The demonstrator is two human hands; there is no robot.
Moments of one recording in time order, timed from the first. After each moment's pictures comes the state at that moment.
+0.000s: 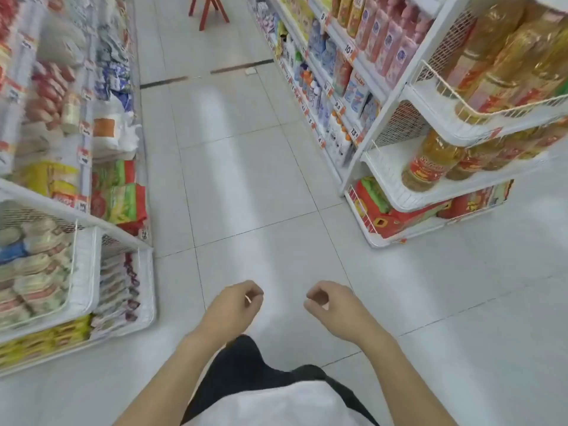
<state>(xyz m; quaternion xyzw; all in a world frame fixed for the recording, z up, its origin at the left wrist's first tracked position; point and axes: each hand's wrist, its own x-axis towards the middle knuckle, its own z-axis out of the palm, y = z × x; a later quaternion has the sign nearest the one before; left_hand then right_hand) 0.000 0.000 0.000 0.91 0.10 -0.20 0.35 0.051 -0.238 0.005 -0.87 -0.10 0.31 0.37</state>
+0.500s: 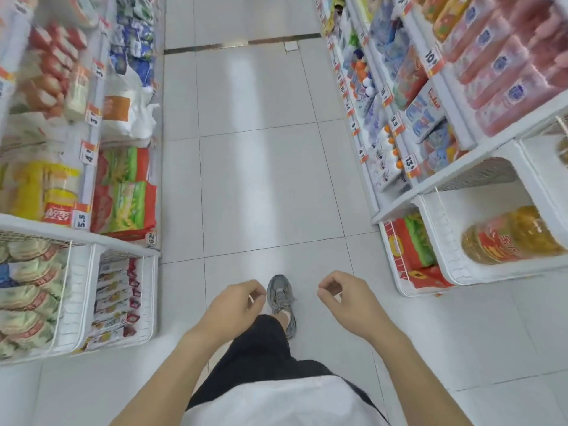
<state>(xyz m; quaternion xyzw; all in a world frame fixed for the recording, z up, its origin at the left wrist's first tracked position) 0.251 0.116 -0.038 0.89 0.15 -0.24 0.36 0.347 -0.121 -0.021 -0.87 -0.11 0.34 0.34</state>
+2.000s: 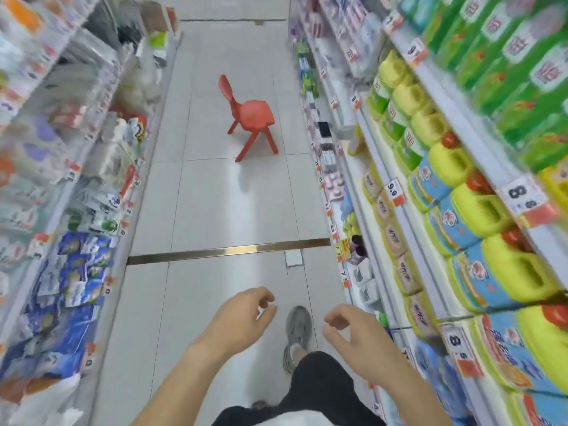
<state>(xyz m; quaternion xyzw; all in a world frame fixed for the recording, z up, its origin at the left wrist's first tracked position) 1.549 0.626 0.020 0.93 0.12 -0.17 0.32 1.609 0.382 0.039 -0.90 -0.19 0.29 0.28</state>
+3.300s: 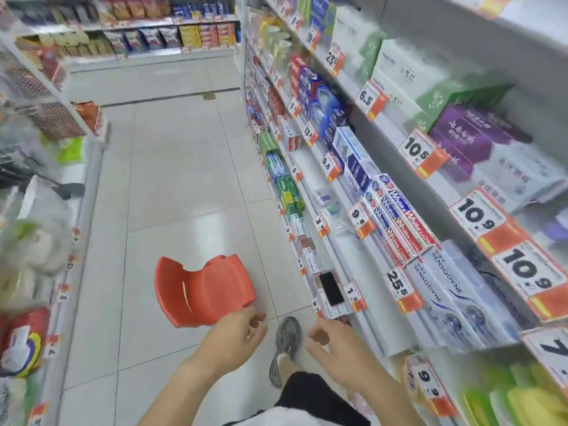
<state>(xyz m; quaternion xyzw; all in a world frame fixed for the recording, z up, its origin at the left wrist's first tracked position) 2.574 1.060 0.014 0.94 0.04 -0.18 0.30 2.600 0.823 0.012 -0.90 -0.12 0.29 0.31</state>
